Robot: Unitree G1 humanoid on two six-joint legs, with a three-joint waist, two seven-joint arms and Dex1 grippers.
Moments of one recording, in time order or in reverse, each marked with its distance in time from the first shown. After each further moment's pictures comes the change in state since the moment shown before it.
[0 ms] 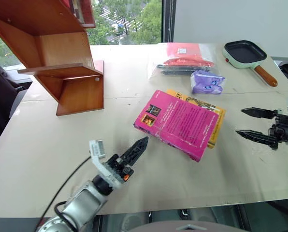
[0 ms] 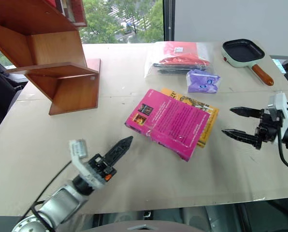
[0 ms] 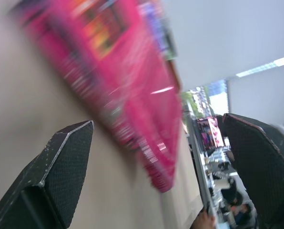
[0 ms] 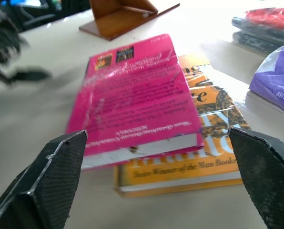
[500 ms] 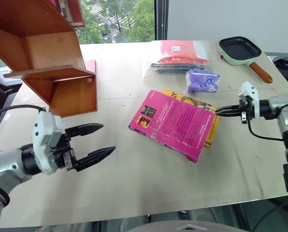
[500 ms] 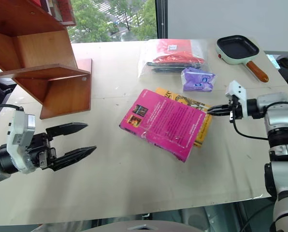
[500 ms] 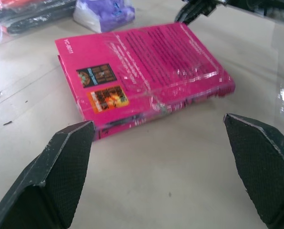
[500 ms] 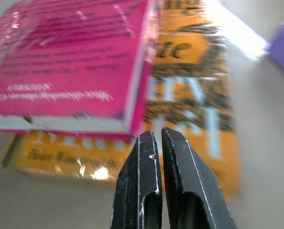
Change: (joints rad) left arm -0.098 0.517 0.506 -0.021 0.492 0.033 -0.927; right arm -0.682 0.083 0.459 0.900 -0.497 -0.525 0.253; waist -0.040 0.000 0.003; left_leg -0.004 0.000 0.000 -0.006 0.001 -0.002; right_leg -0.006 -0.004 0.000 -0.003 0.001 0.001
